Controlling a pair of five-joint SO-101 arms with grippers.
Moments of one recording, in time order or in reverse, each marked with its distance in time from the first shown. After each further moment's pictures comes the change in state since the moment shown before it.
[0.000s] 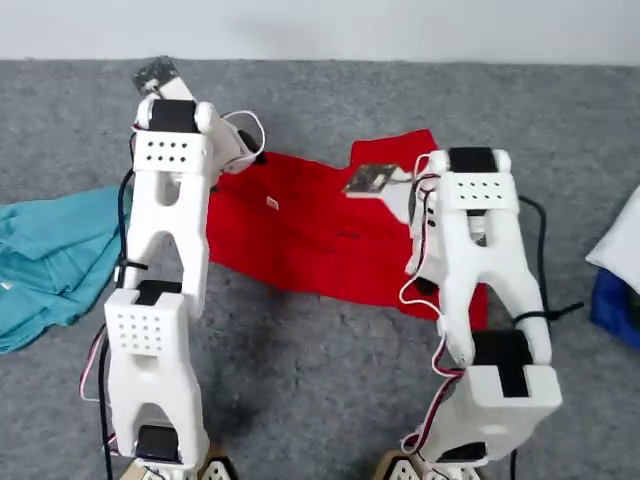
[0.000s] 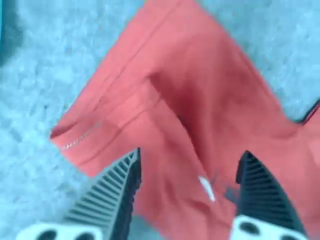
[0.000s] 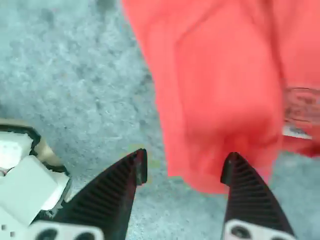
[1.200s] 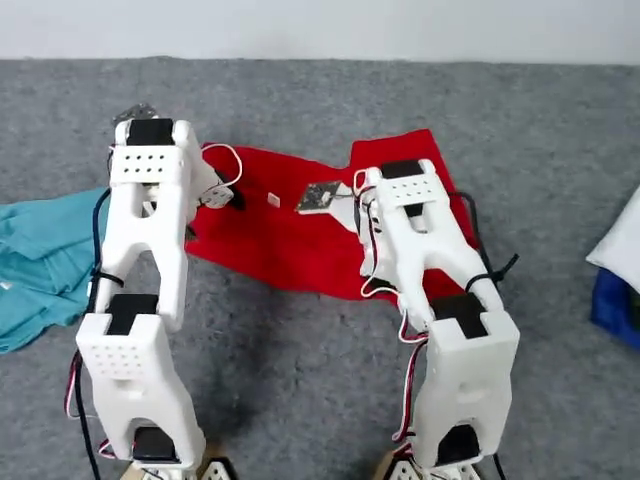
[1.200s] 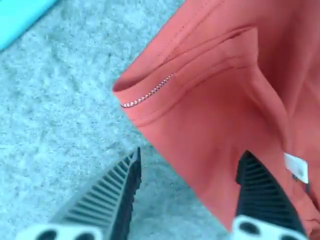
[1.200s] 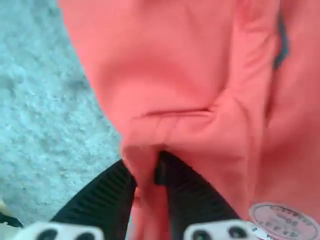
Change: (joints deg) left arm -4.6 -10.5 22.3 0.0 0.0; right arm -9.5 16.9 -4.3 -14.5 -2.8
